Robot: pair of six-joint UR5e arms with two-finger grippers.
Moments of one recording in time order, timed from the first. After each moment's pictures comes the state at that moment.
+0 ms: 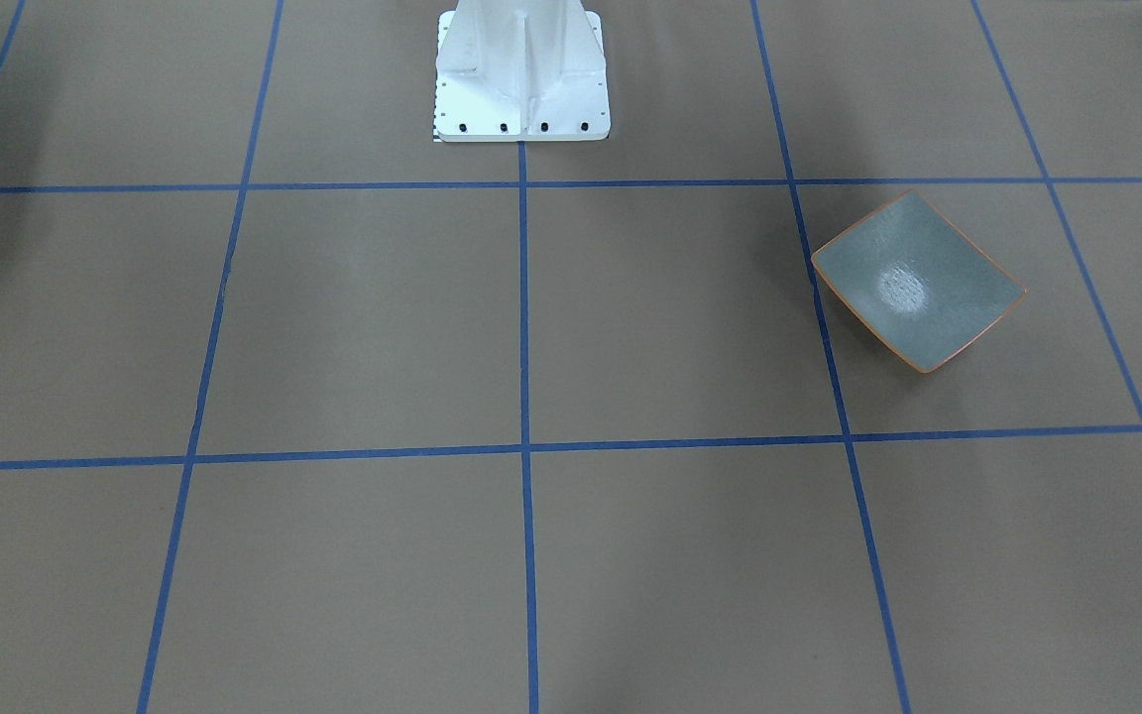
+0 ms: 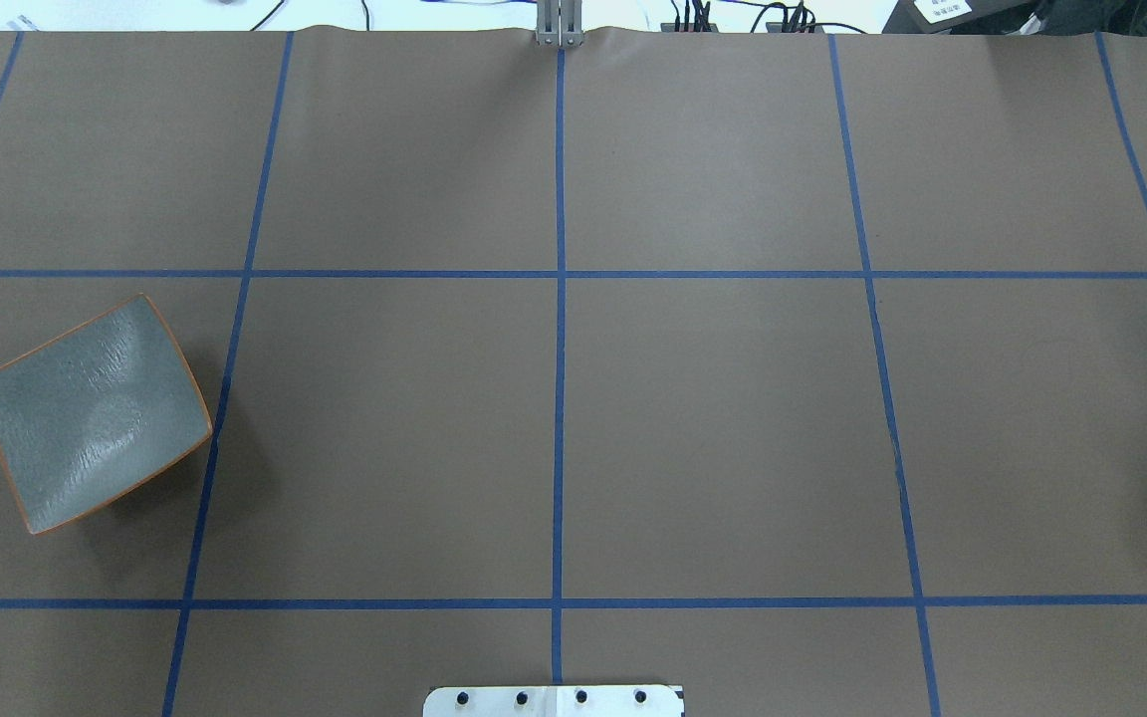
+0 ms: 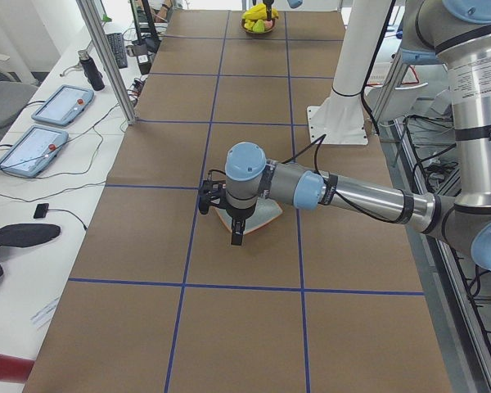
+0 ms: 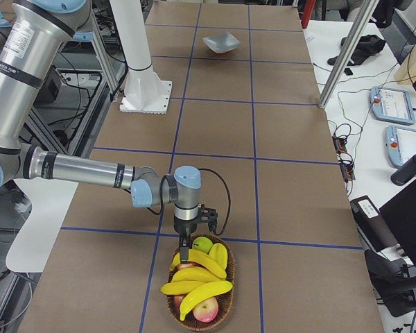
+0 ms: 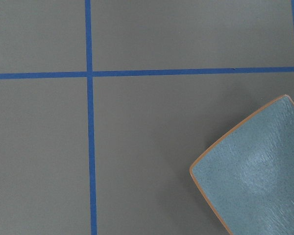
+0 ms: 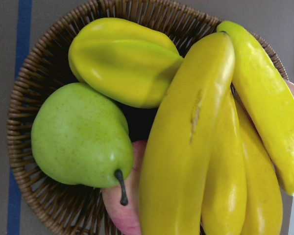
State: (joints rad) left arm -1.48 -1.35 -2.00 -1.62 -2.42 -0.20; right arm 1.18 -2.00 1.78 -1.28 1.86 0.29
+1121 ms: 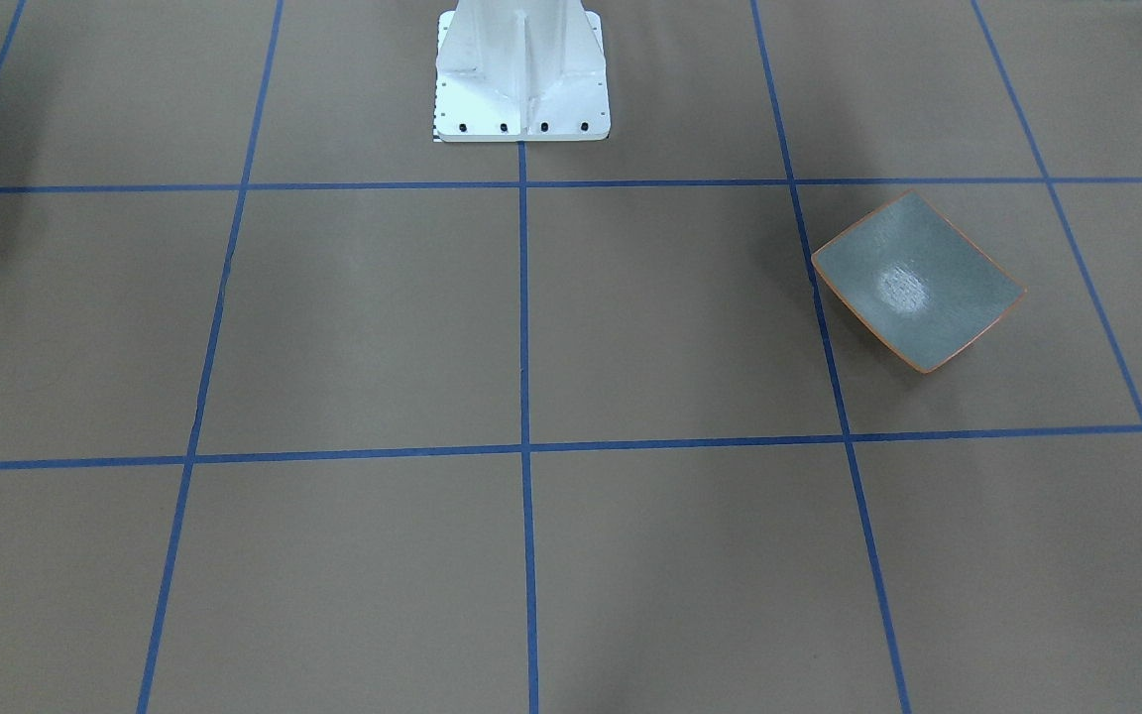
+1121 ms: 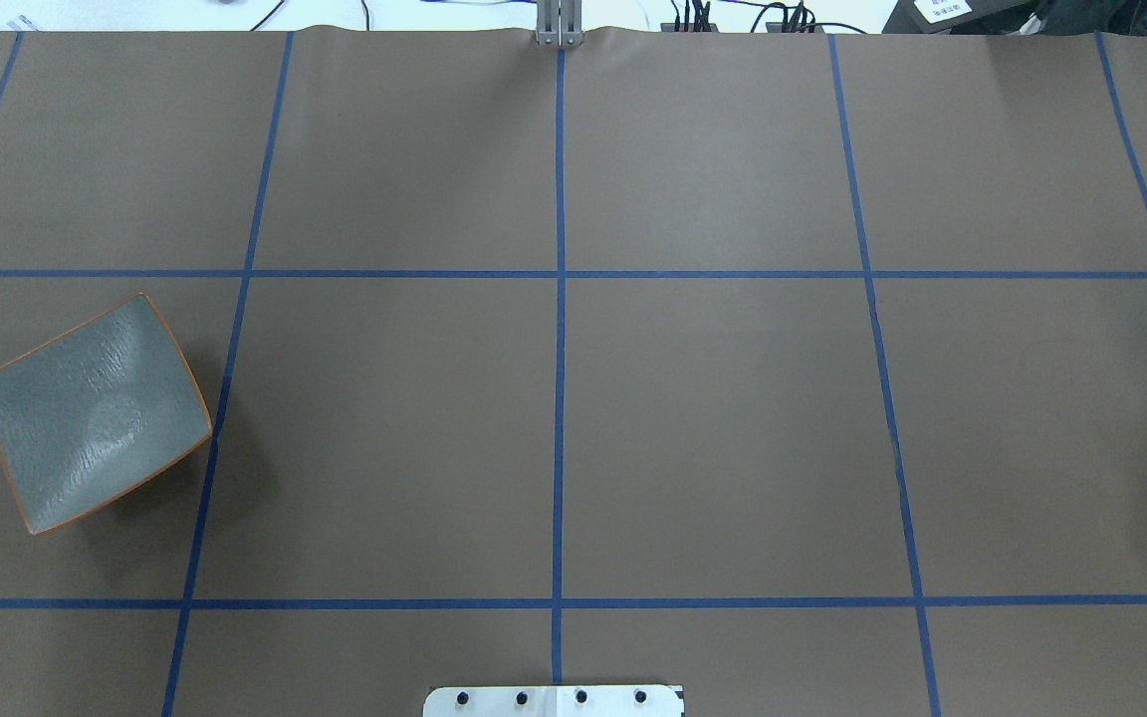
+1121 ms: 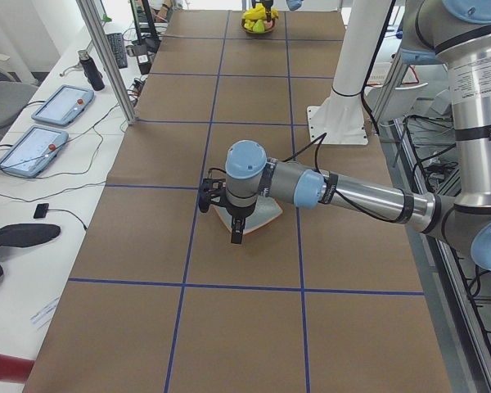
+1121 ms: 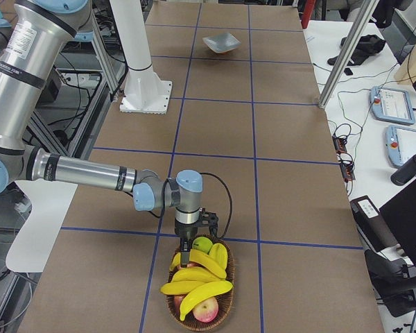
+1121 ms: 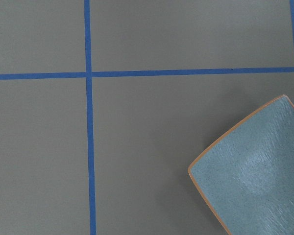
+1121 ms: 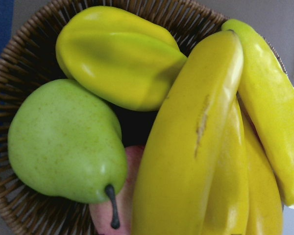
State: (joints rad) left arm -1.48 -1.35 -2.01 -1.62 -2.42 -0.20; right arm 1.18 -1.99 1.75 -1.28 1.85 0.28
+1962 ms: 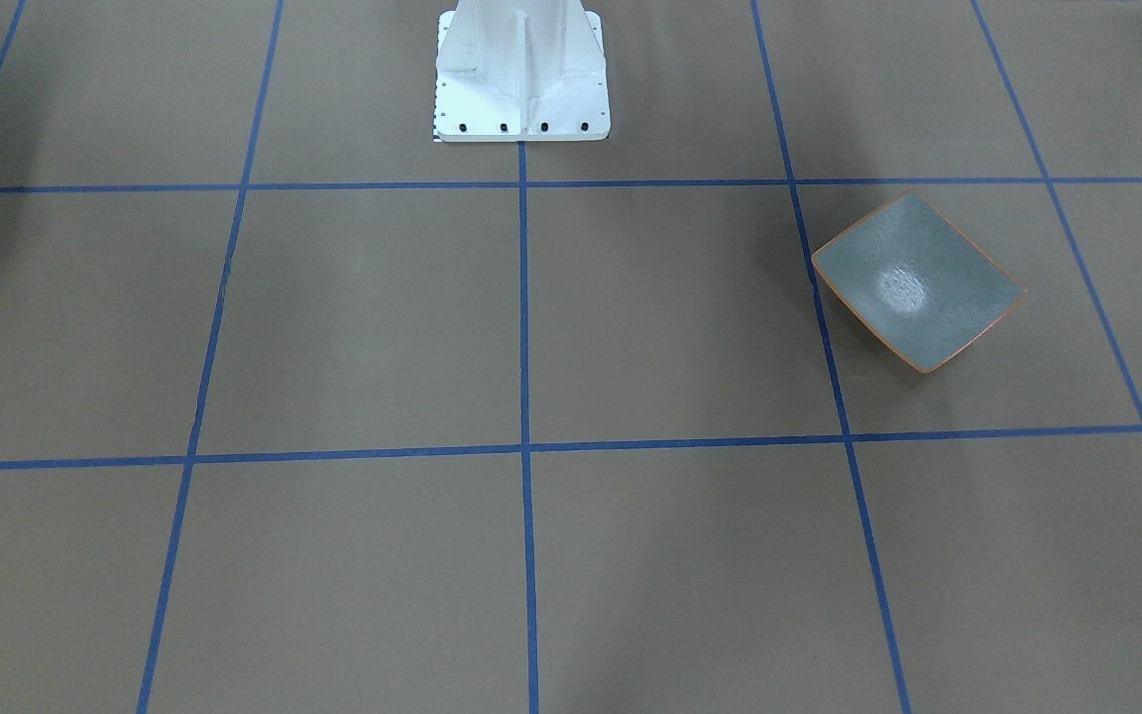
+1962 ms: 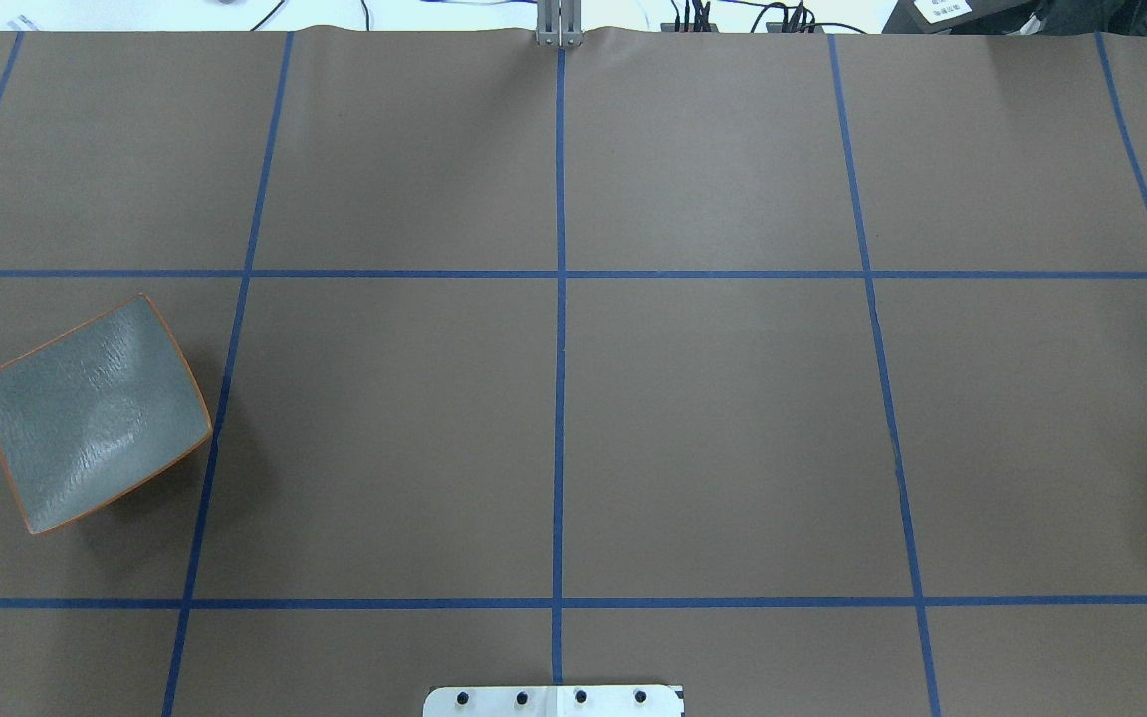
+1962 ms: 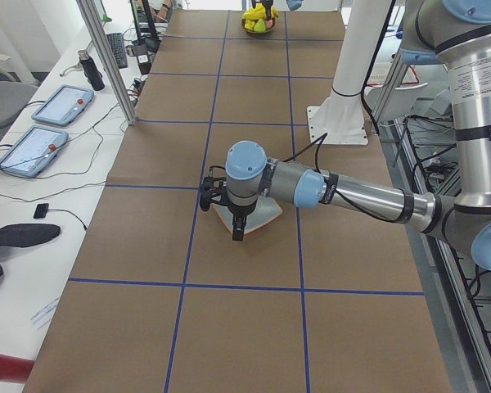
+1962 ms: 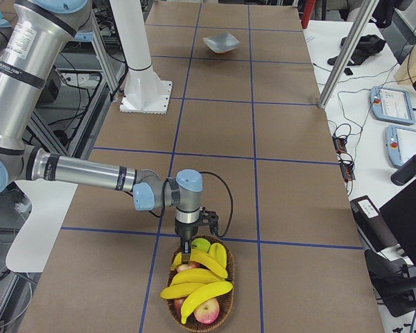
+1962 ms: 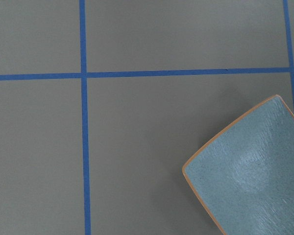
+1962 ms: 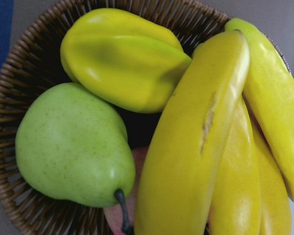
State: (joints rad) left arm -1.48 -1.35 -2.01 -1.62 -2.47 -0.20; right arm 1.18 -1.99 1.76 -1.28 1.85 0.24
